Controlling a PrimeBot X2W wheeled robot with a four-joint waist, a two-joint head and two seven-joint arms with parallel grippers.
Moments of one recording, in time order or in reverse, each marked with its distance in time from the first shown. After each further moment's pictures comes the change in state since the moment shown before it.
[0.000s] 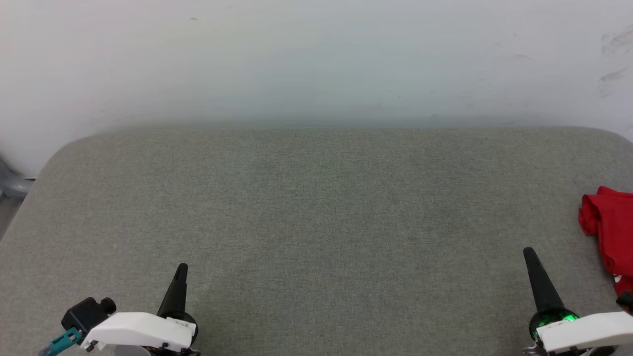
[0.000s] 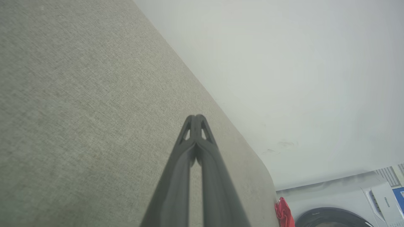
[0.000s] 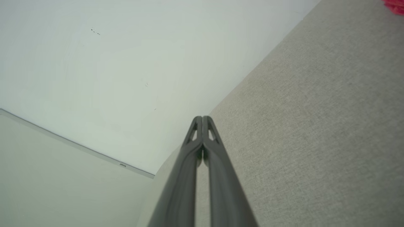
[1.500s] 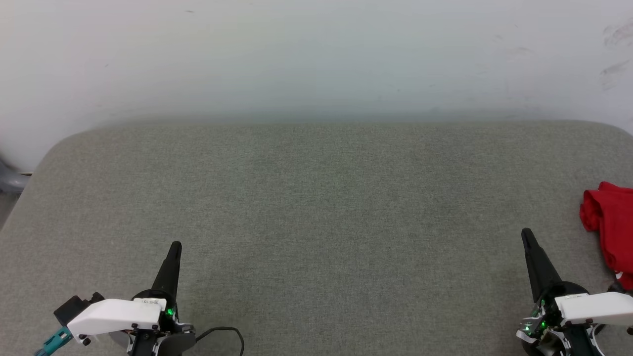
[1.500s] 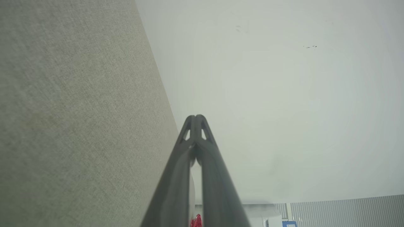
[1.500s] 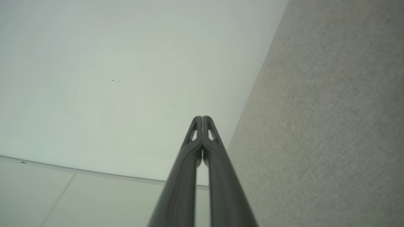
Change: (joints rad) left arm -0.067 -0.051 0.099 0.031 -0.400 -0.063 0.111; right arm -0.117 -0.001 -0.002 0.139 0.436 0.000 0.035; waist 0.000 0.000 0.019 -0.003
